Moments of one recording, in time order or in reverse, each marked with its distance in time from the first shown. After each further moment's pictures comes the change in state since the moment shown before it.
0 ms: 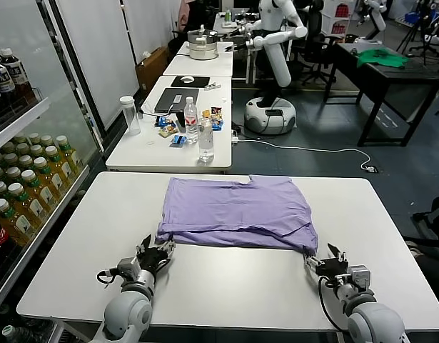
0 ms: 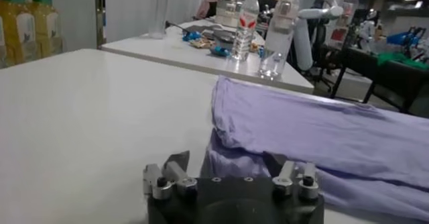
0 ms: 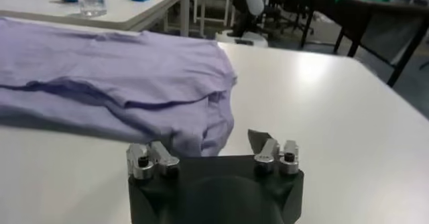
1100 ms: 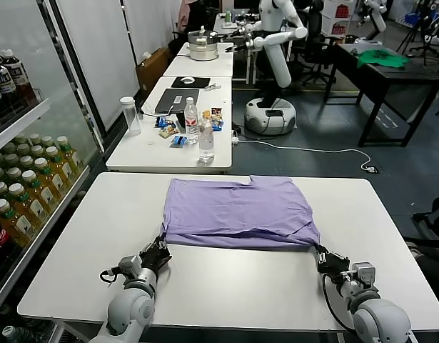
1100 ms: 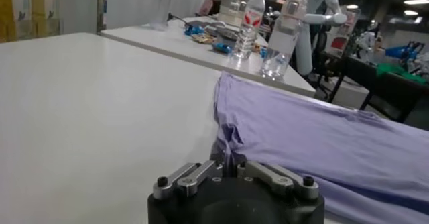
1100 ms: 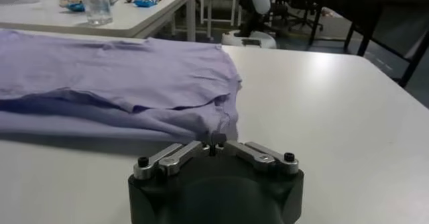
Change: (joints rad) left arm 0.017 -0.007 -0.013 0.002 -0.052 -0.004 0.017; right arm -0.052 -0.047 0.062 0.078 0.047 -0.001 -0.028
